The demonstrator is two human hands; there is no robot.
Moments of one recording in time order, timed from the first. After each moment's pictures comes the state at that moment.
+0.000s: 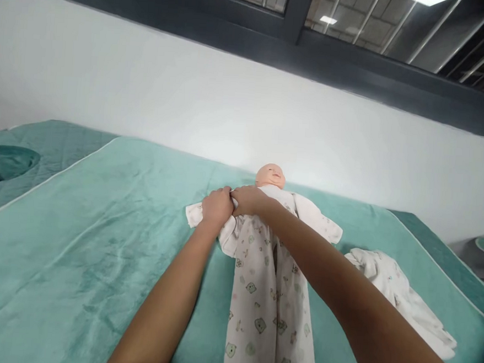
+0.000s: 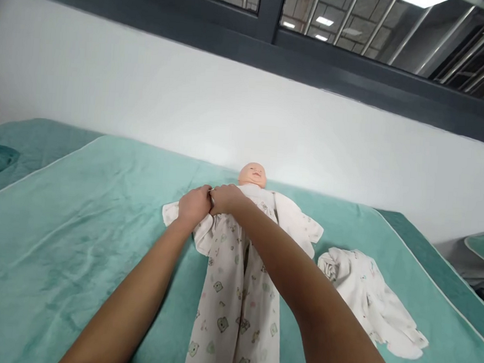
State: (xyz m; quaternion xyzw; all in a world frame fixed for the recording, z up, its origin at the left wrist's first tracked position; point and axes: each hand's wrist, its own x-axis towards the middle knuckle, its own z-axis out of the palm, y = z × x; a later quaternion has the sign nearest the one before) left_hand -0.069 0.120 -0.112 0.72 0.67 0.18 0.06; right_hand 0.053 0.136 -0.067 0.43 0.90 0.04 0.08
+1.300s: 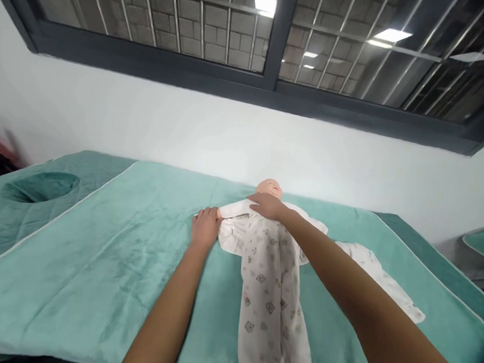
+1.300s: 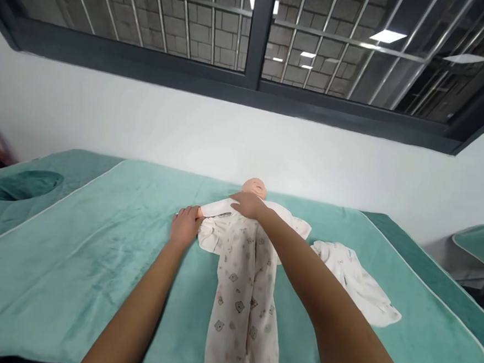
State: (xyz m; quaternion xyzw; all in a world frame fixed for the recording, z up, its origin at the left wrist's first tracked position) left_hand -0.109 0.053 -0.122 0.73 0.66 0.18 -0.02; right_hand 0.131 0.100 -0.041 0.49 0.87 -0.03 -0.04
